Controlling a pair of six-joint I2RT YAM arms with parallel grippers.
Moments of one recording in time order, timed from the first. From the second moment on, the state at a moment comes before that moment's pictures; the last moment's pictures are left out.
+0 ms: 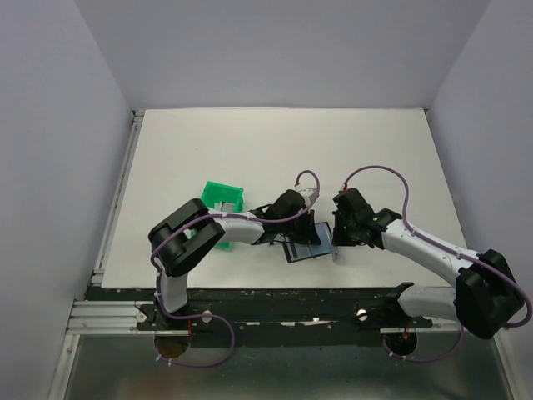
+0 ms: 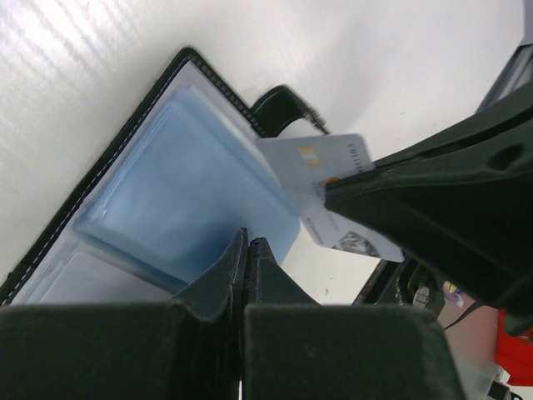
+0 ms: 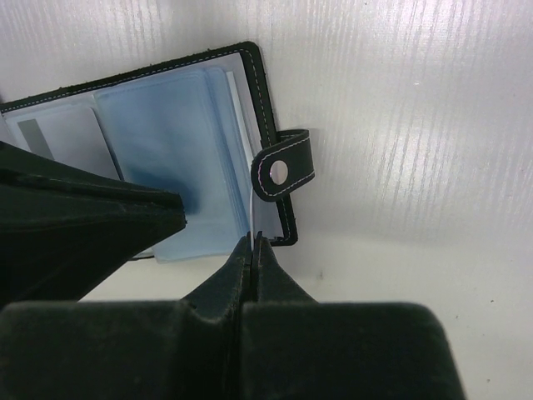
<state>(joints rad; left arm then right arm) -0.92 1.86 0.96 0.28 0.34 -0.71 0.60 1.23 0.68 -0.53 0.11 0.58</state>
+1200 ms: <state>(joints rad) -0.93 1.72 0.83 0.15 0.19 -0.70 0.59 1.11 0.65 -0.52 0.06 0.56</state>
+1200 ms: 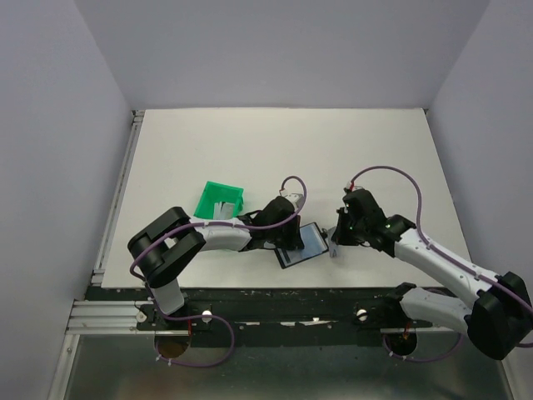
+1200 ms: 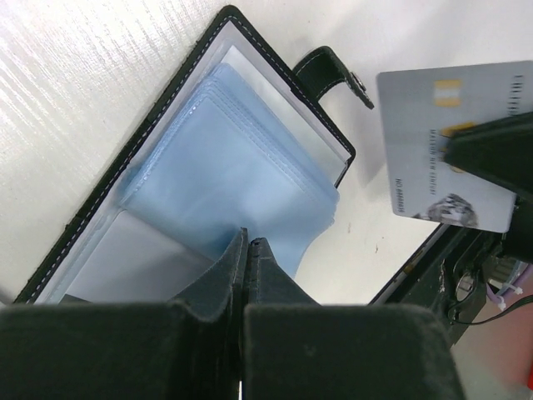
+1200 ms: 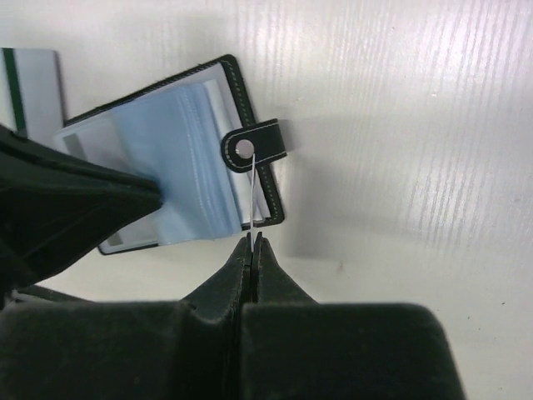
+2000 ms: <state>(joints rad) -0.93 1.75 0.83 0.19 0.20 -0.70 0.59 1.19 0.65 -0.47 -0.12 0.49</state>
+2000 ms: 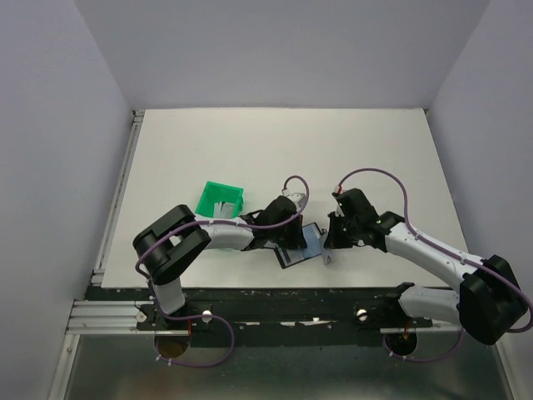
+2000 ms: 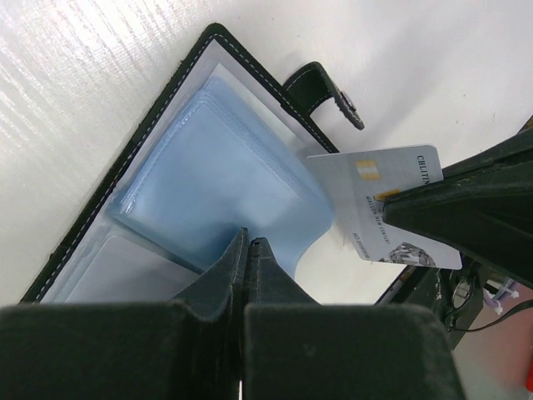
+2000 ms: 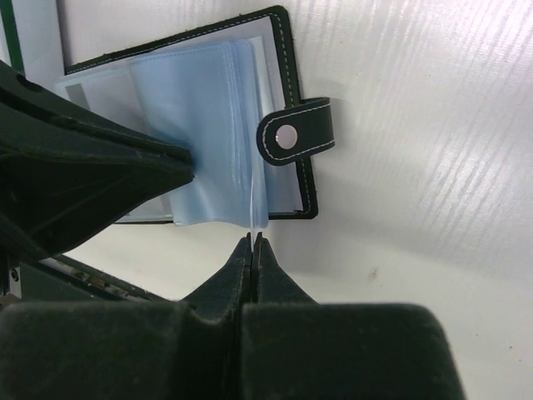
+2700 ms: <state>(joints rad) -0.93 1.77 0.84 0.20 0.21 -0.70 0.59 1.19 0.65 -0.45 -0.13 0.50</state>
